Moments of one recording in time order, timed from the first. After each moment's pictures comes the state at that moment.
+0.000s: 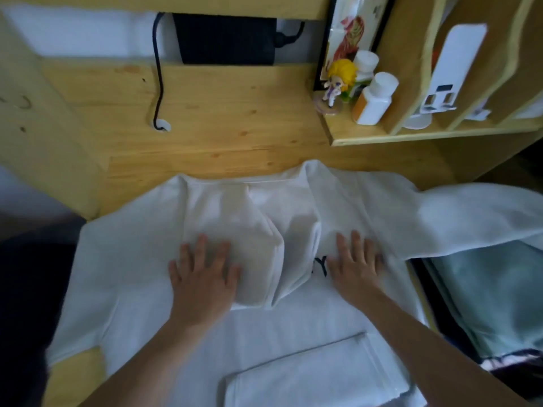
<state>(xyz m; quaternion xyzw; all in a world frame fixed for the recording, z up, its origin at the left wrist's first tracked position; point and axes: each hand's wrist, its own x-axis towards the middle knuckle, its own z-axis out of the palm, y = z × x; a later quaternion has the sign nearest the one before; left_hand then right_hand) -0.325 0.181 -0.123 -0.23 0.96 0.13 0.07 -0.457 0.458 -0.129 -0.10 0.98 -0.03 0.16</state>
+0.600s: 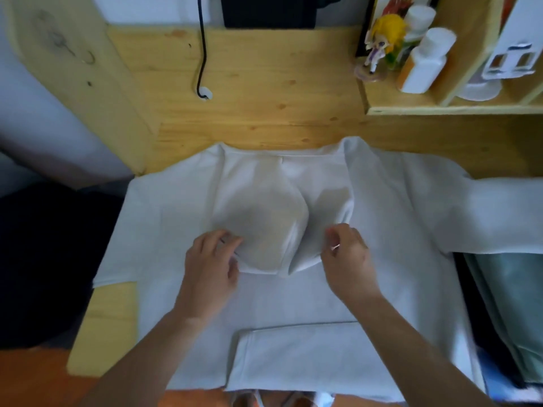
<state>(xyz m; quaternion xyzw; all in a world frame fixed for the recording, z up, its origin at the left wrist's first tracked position) -0.270 0.198 -0.119 -0.18 0.97 0.15 -0.10 -0.417 0.414 -0.099 -0.16 0.92 -0.33 0.09</state>
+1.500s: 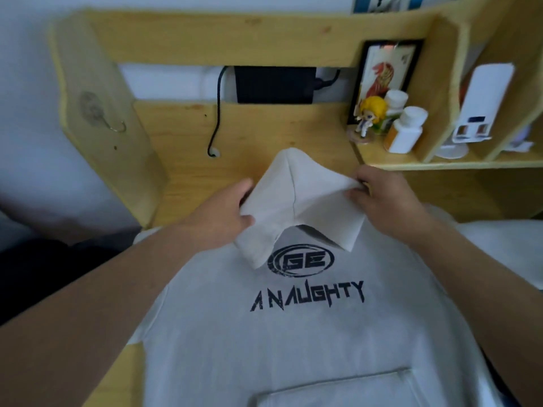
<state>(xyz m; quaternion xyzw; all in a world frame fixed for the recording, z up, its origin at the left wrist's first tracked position) -0.388 0.119 0.026 -0.11 0.93 0.36 -0.02 -0.529 0.378 0.047 -0.34 0.88 -0.32 0.00</state>
